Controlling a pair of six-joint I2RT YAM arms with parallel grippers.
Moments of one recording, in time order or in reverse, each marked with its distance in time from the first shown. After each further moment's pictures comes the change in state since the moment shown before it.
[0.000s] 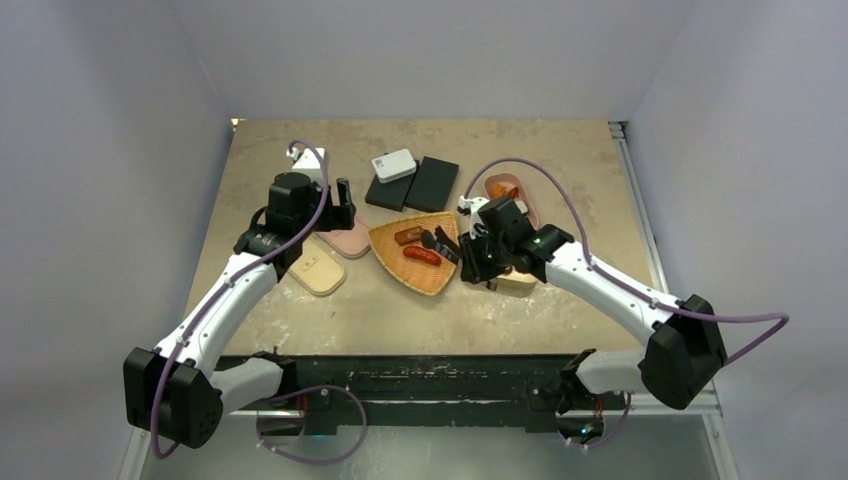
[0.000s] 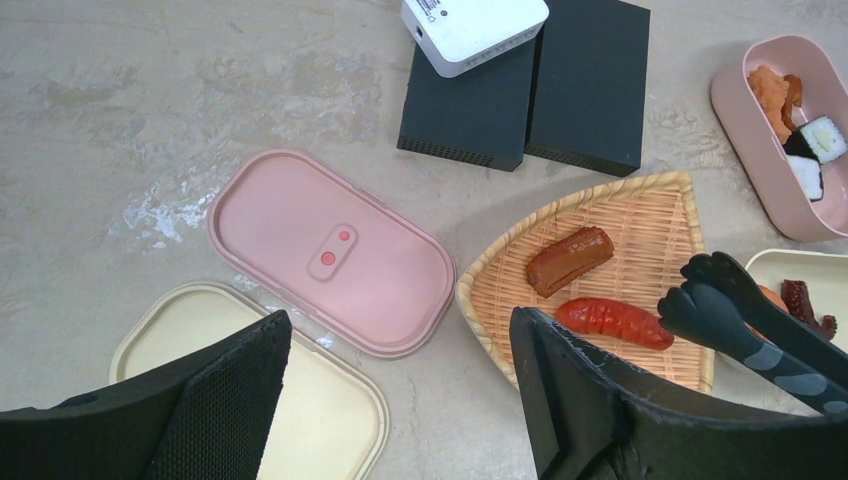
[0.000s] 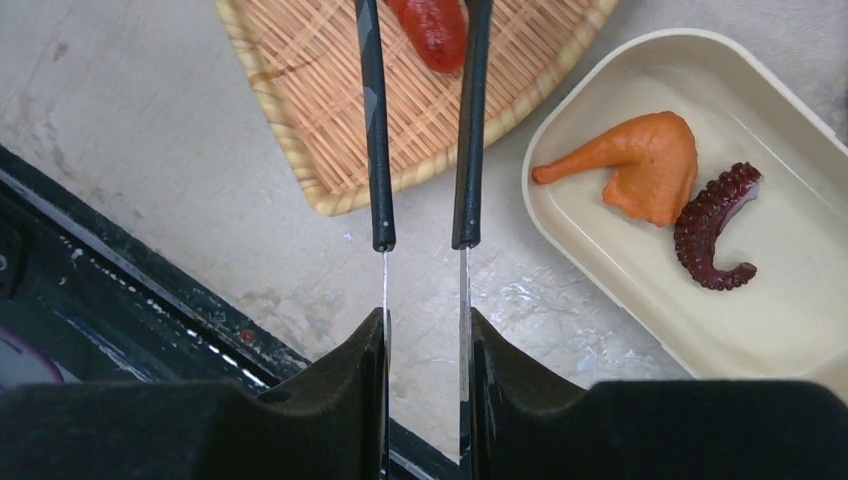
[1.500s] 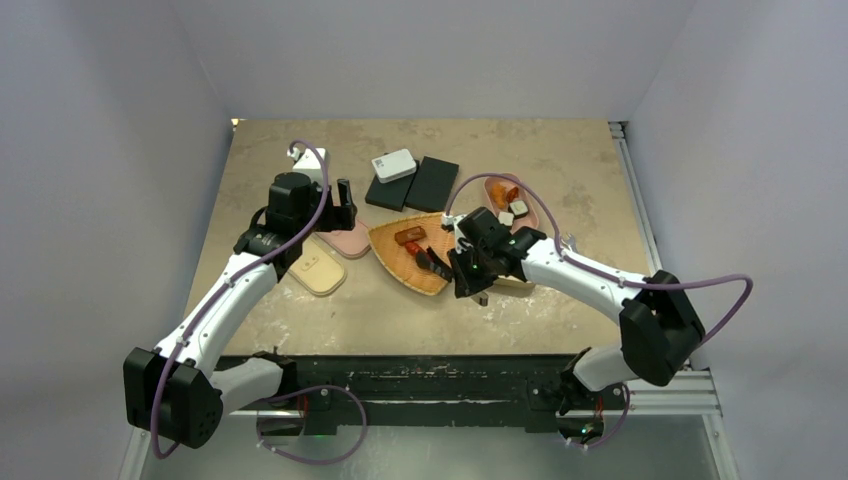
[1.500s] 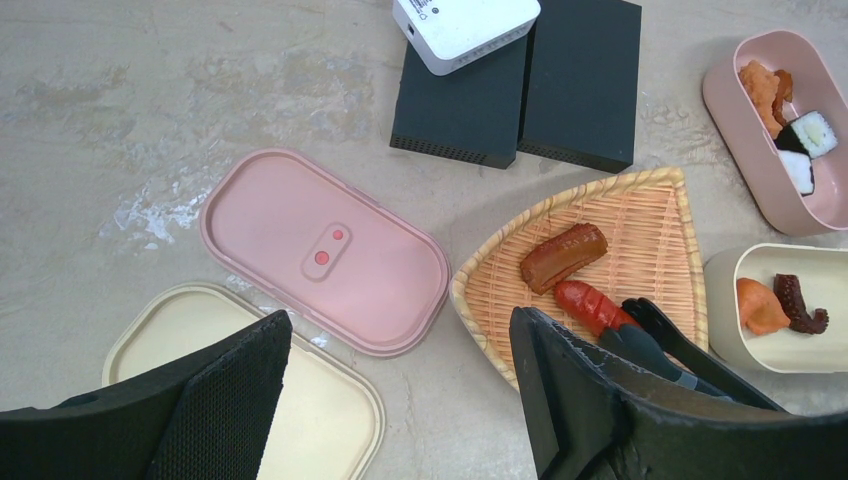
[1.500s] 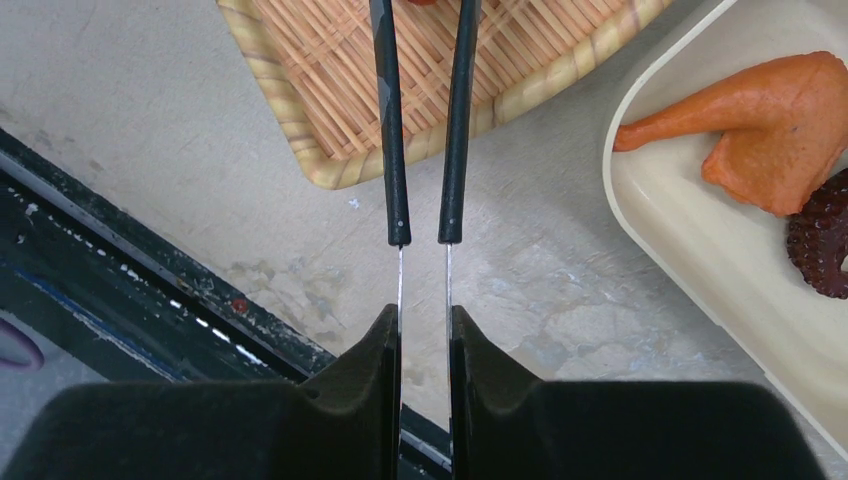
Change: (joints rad) left arm 0.000 0.000 0.000 0.000 0.015 0.000; right arm 0.066 0.147 -0.002 -0.014 -0.003 0.024
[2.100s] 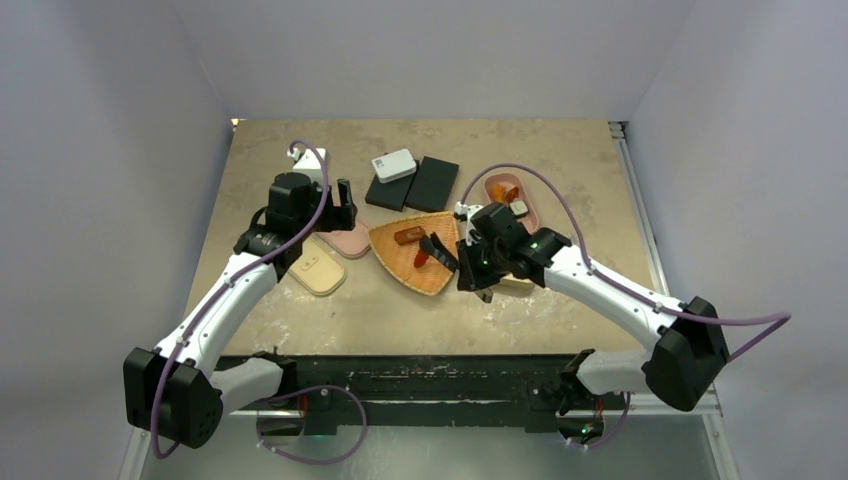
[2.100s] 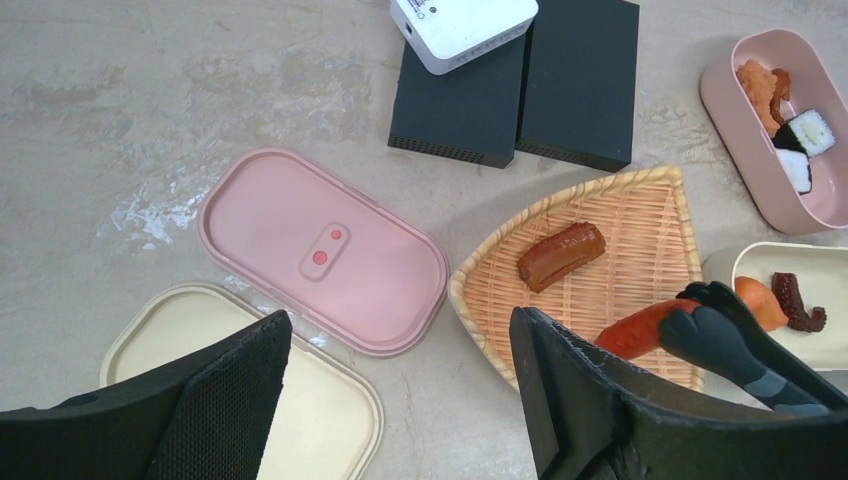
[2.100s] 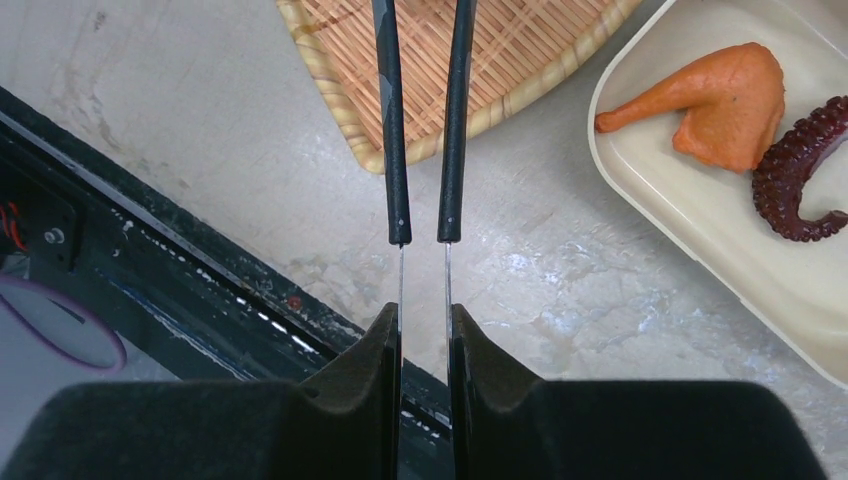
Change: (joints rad) left arm 0.000 0.000 0.000 0.000 0.004 0.000; right arm 0.001 -0.137 0.020 -0.045 0.020 0.083
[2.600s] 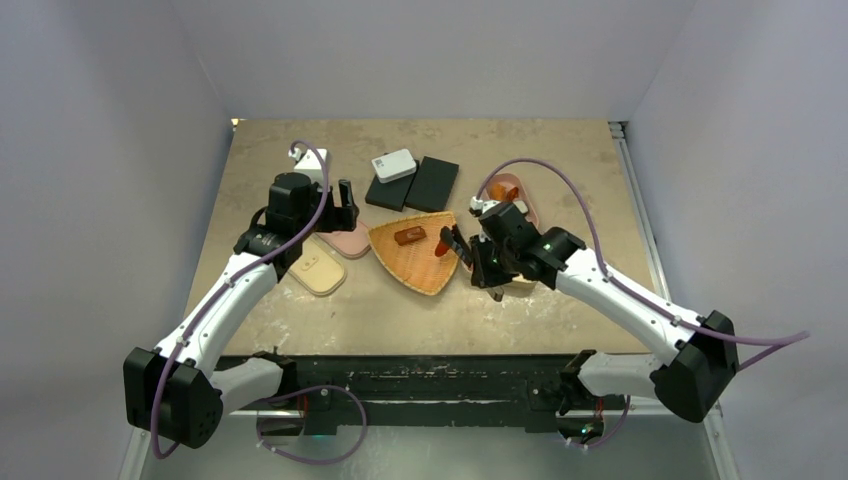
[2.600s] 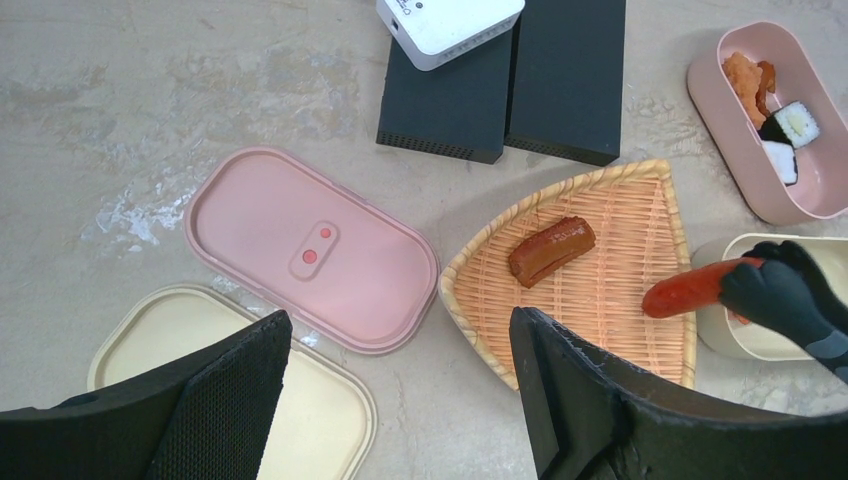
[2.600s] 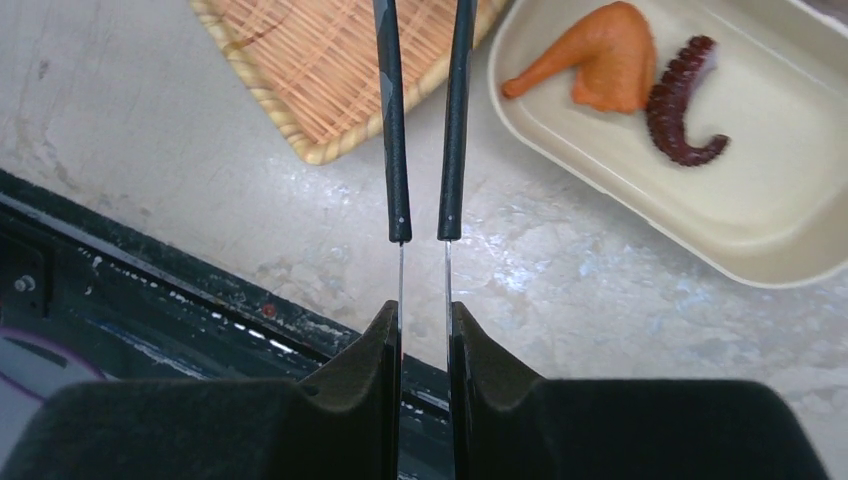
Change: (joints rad) left arm 0.000 0.000 -0.002 0.000 0.024 0.000; right arm -0.001 -0.072 0.033 -0.113 0.127 0.075
